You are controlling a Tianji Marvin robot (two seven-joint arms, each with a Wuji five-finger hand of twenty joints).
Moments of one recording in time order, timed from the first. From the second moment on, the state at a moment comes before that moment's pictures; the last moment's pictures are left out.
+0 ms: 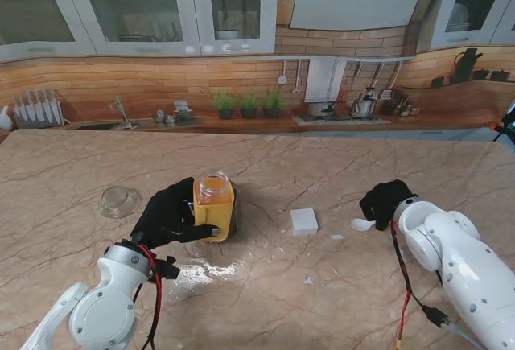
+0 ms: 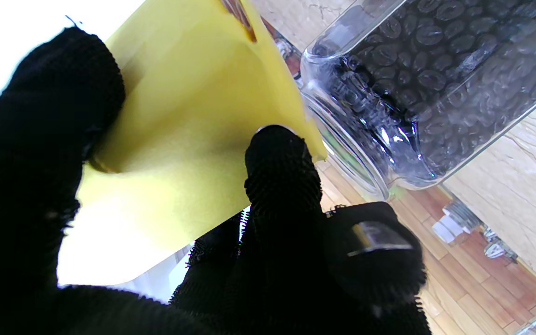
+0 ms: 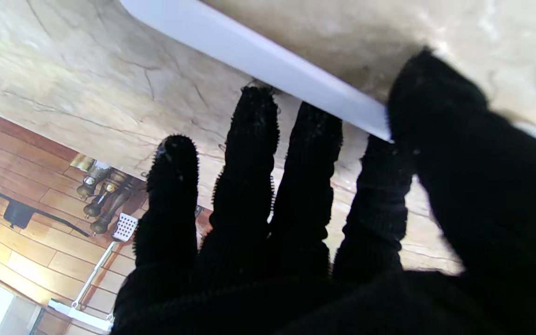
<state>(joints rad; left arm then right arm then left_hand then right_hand) 1.82 -1.15 -1.31 -1.95 0.41 -0.07 0.15 -1.36 -0.97 1.24 -1.35 -1.33 -0.12 0.22 0.59 -1.00 0.76 -0.04 0.57 0.11 1.12 0.38 1.03 0.14 0.42 0.75 1.28 -0.06 1.14 0.65 1.07 -0.05 1.75 0.55 0.40 -0.99 1.24 -0.38 0.85 -0.48 1.09 0.43 1.18 -0.20 0.61 0.32 1.10 -0.09 0.40 0.29 0.54 0.10 1.05 0.21</state>
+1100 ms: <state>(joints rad) 1.82 -1.15 -1.32 -1.95 0.41 -0.07 0.16 -1.44 -0.97 1.32 -1.44 -1.28 -0.14 0.32 0.59 -1.00 0.76 -0.04 0.57 0.11 1.12 0.38 1.03 0.14 0.42 0.75 1.28 -0.06 1.14 0.65 1.07 -0.05 1.75 0.55 0.47 -1.05 1.27 -0.39 0.91 -0.39 1.19 0.28 1.34 -0.10 0.58 0.24 1.22 0.00 0.50 0.27 0.65 0.14 1.07 0.17</state>
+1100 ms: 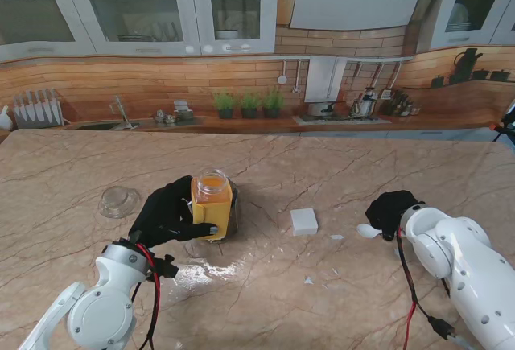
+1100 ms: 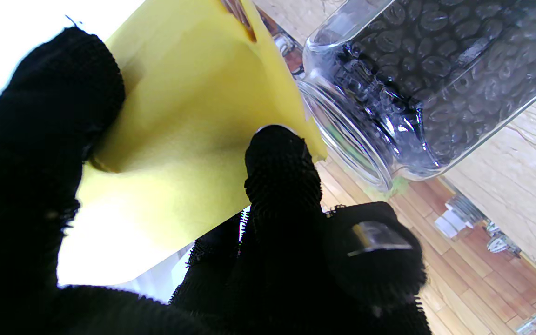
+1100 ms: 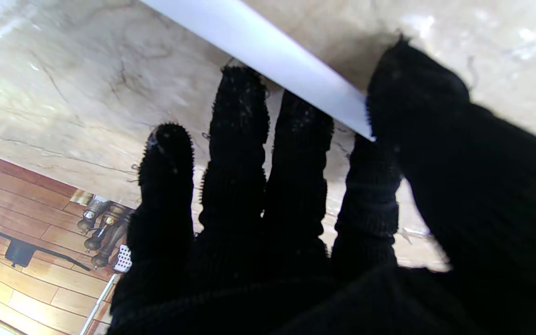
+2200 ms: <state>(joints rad) 1.82 -1.15 -1.33 -1.96 0.41 -0.08 0.15 -1.53 -0.97 1.41 -1.55 -1.29 -0.28 0.45 0.59 -1.00 0.76 -0.04 0.57 0.11 1.12 0.38 1.03 0.14 0.42 0.75 1.28 -0.06 1.14 0.65 1.07 -0.04 1.75 0.55 0.45 -0.77 1.21 -0.36 0.85 -0.27 1.20 0.39 1.35 -0.08 0.55 0.20 1.27 0.00 0.48 0.31 0.75 0.12 1.14 0.14</state>
